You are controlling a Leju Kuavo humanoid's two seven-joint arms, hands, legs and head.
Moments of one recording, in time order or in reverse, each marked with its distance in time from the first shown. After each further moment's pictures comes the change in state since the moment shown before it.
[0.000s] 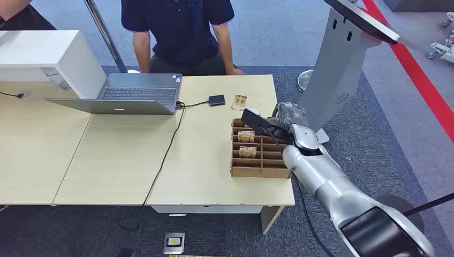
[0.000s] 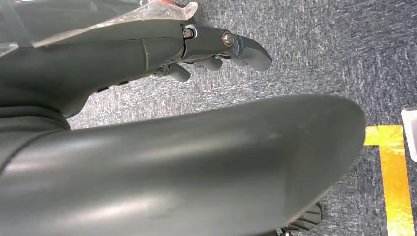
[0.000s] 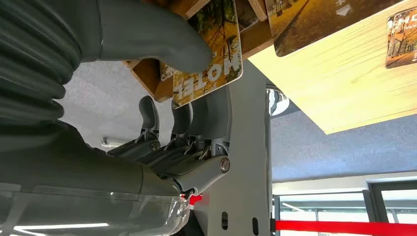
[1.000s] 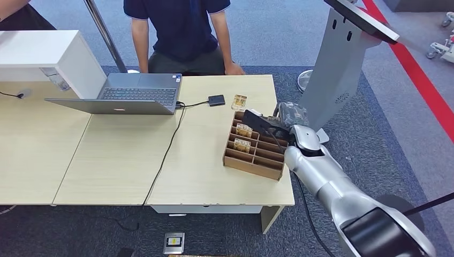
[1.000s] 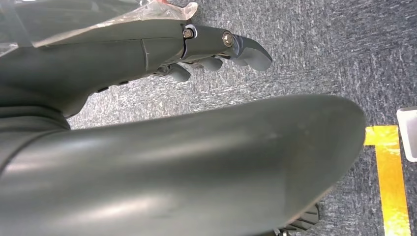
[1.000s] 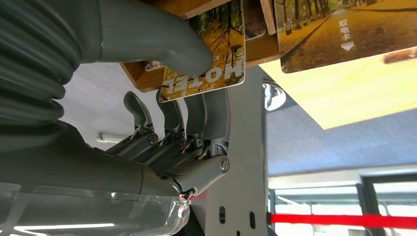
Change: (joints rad) left arm 0.001 0.001 -0.004 0.000 0.004 0.000 -0.012; right arm 0.006 -0.009 0.001 -0.010 0.015 -0.029 -0.040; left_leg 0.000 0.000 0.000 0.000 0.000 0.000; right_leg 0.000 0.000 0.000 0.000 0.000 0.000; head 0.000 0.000
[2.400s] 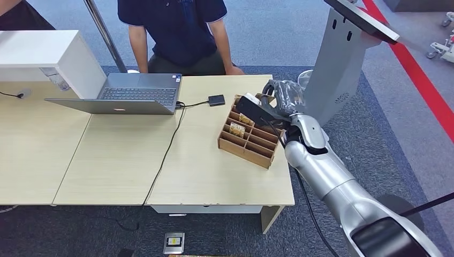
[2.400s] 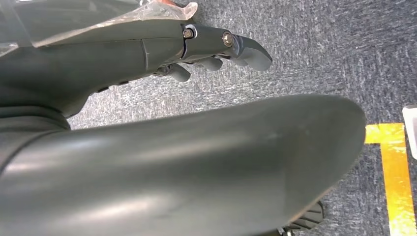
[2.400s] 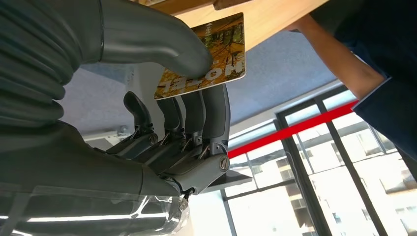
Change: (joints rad) left arm 0.002 0.001 0.000 0.000 -0.004 -0.009 0.006; right arm 0.052 -0.062 -0.021 -0.324 -0.061 -0.116 -0.139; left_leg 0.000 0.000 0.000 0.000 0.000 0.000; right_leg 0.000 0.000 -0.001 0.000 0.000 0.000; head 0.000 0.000
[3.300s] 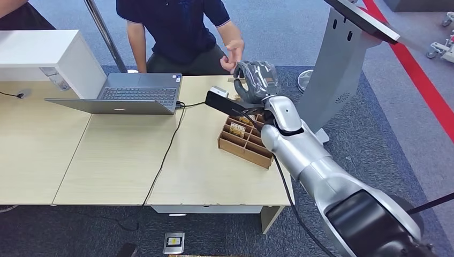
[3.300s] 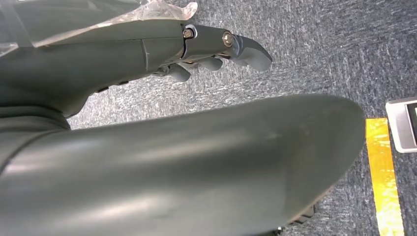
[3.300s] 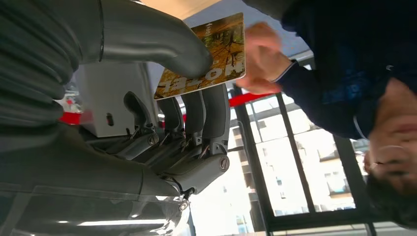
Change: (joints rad) left arm -0.025 -0.004 -0.030 0.000 -0.001 -0.012 0.012; right arm -0.193 0.197 0.043 0.308 0.113 -0.118 -0.161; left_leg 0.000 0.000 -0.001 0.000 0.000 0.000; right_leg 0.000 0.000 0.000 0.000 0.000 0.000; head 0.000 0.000
